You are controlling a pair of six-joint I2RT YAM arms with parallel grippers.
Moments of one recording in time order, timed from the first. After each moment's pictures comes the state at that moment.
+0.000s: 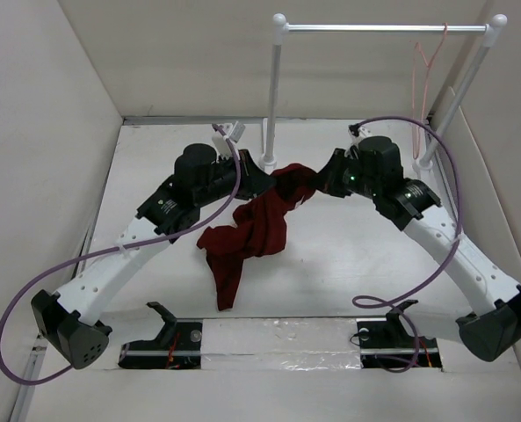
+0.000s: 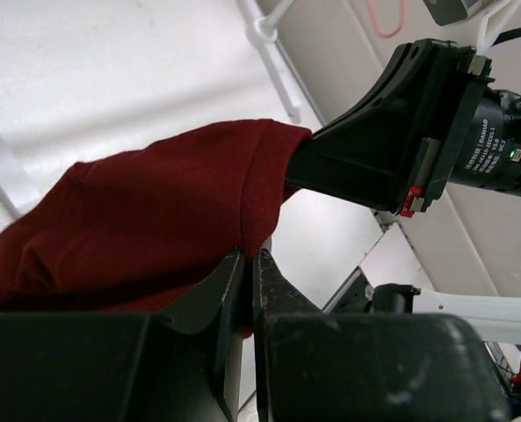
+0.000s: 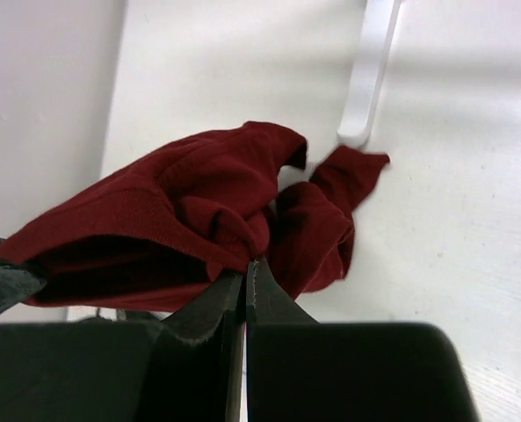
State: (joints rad) left arm -0.67 1.15 1.19 -0.31 0.23 -0.61; right arm 0.52 1.23 1.24 -0.50 -0.18 0.66
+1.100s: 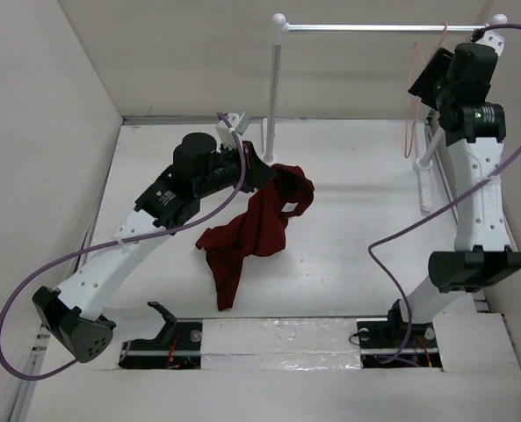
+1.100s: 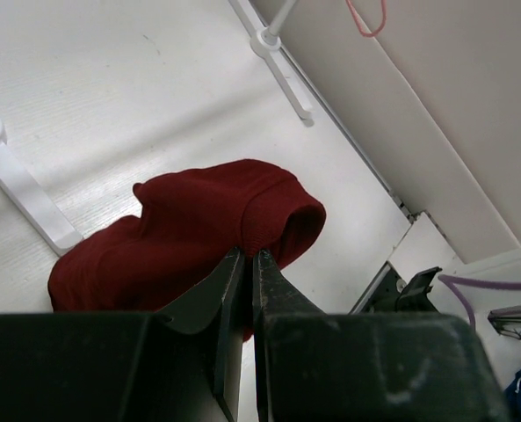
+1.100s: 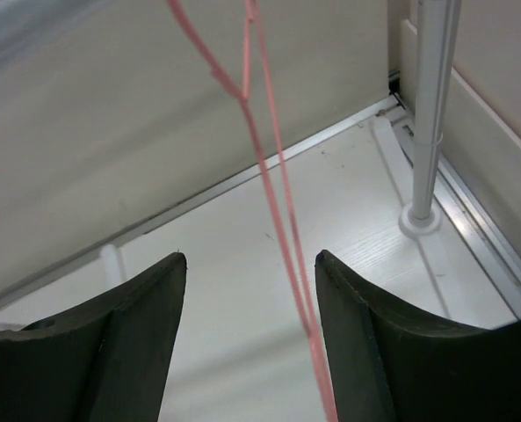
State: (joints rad) left arm -0.67 1.21 1.32 -0.36 0.25 -0.46; right arm -0.01 1.59 2.06 -0.74 0.27 0.40
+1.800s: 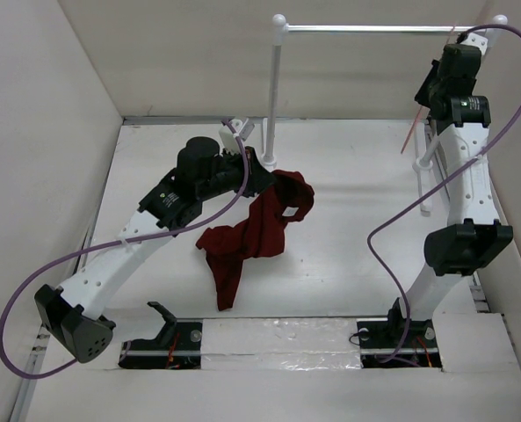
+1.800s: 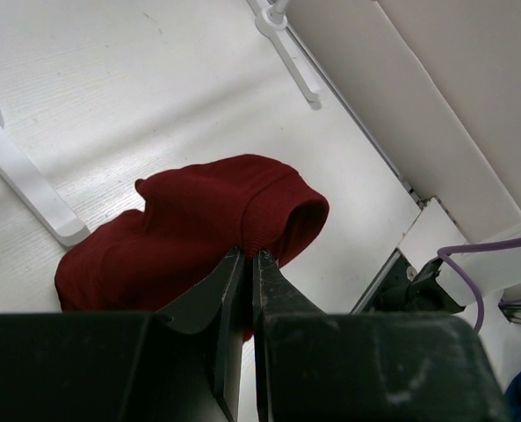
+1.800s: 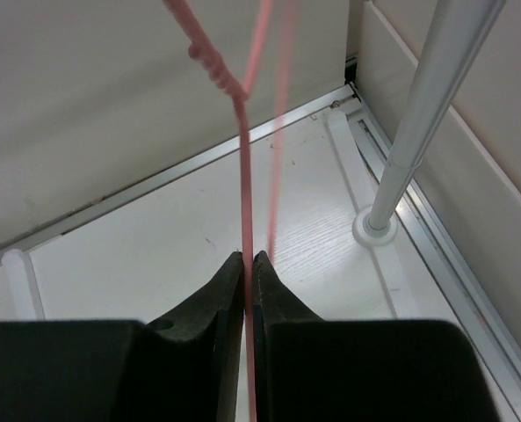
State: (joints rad) left arm -0.67 1.20 1.27 -0.35 0.27 -0.44; right arm -0.05 1.77 2.10 -0.71 0.30 0.28
